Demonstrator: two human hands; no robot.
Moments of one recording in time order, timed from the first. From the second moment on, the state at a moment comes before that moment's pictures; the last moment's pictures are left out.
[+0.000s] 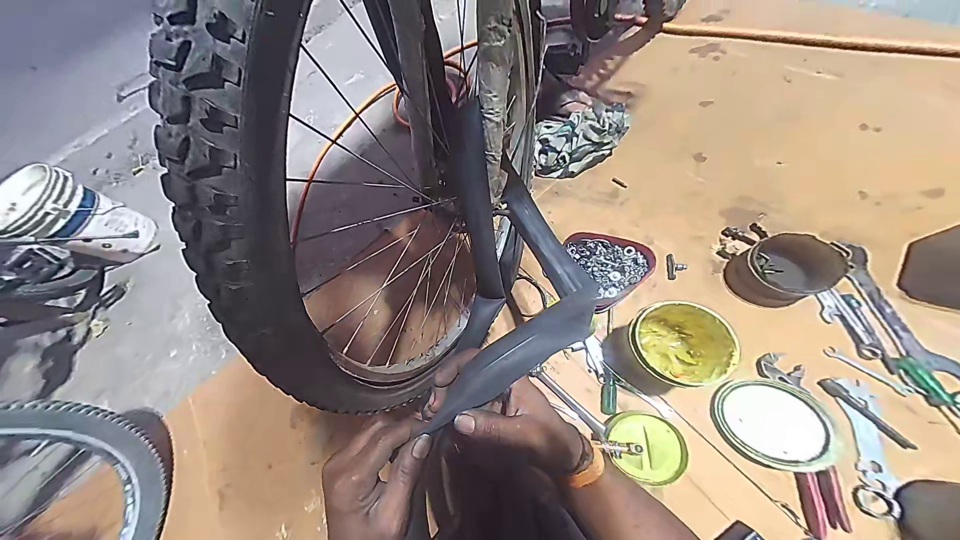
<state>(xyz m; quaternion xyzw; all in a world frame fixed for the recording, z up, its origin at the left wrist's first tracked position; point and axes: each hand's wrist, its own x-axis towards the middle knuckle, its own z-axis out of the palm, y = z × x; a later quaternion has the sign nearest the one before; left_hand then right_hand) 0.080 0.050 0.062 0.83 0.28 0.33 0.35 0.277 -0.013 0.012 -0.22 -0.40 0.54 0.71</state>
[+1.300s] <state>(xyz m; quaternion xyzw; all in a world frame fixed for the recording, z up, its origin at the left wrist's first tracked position) 0.114 0.042 0.079 0.70 0.33 0.29 0.57 0.288 -0.028 0.028 -0.31 -0.34 0.47 0.75</state>
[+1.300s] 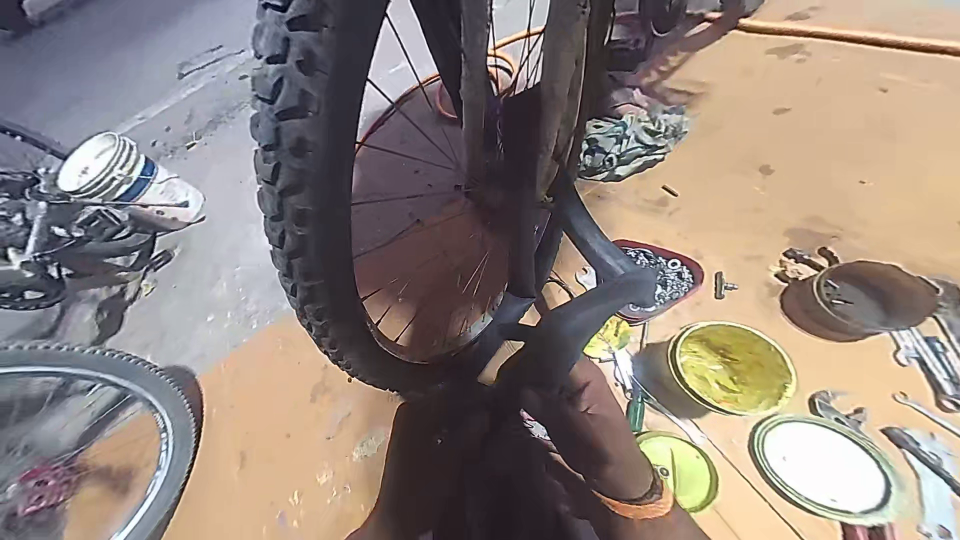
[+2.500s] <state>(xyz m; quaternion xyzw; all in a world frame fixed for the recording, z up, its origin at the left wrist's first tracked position) 0.207 0.039 0.085 0.87 0.22 0.35 0.27 0.328 -0.036 0.027 -0.07 -0.15 0.39 0.91</state>
